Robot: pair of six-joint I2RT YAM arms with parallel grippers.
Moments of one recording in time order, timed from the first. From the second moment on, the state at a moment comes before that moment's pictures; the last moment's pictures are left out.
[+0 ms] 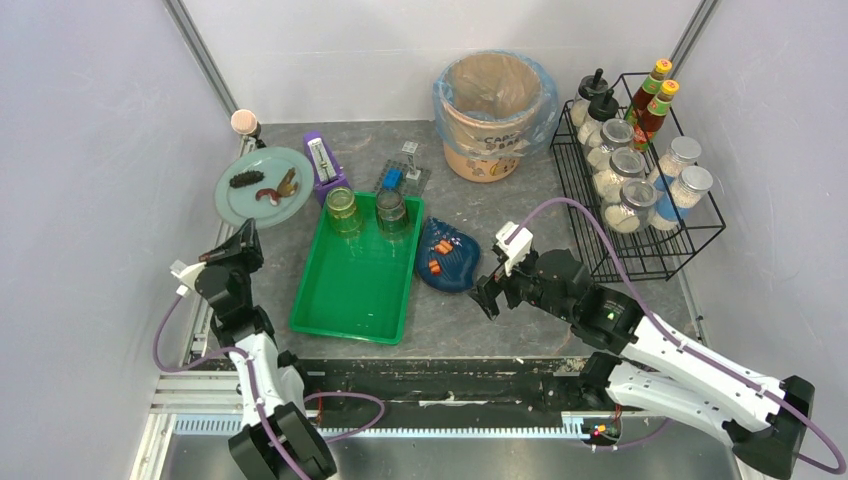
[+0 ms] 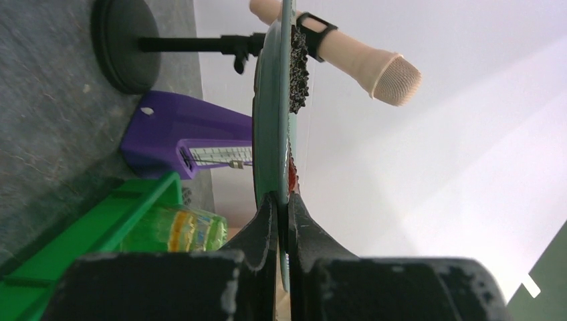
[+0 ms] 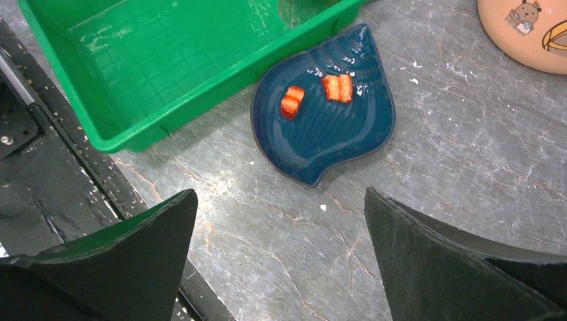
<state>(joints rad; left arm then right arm) 0.58 0.70 0.22 0.44 0.25 -1.57 0.91 0.77 0.66 -0.30 0.07 0.05</state>
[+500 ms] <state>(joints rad) 0.46 0.64 0.36 0.22 0.33 -1.57 0.90 0.89 0.80 -0.30 0.02 0.13</state>
